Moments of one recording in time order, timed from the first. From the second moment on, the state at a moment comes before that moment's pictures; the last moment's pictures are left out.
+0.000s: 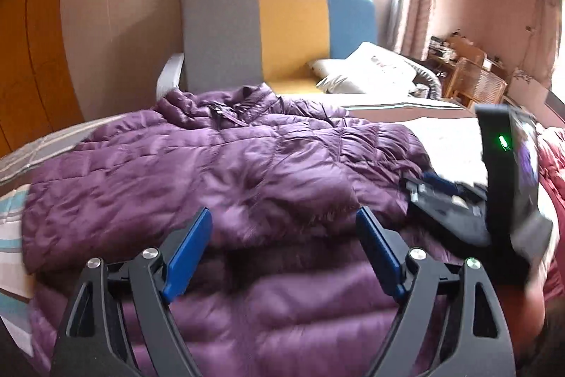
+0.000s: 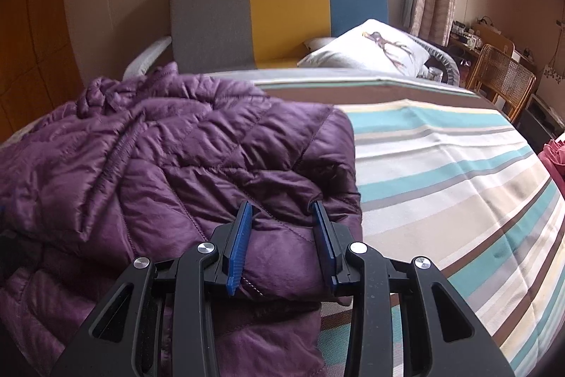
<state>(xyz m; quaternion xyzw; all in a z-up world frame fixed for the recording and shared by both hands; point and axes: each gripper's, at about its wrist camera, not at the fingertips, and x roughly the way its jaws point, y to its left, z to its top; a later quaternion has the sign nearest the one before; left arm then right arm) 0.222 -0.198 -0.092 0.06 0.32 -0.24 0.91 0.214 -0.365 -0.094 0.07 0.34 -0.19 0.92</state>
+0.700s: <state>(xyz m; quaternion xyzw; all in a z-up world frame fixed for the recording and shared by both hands) 0.305 -0.017 -0.121 -0.04 0.37 -0.01 0.93 0.243 -0.306 -0.067 0.18 0.36 -0.03 0.92</state>
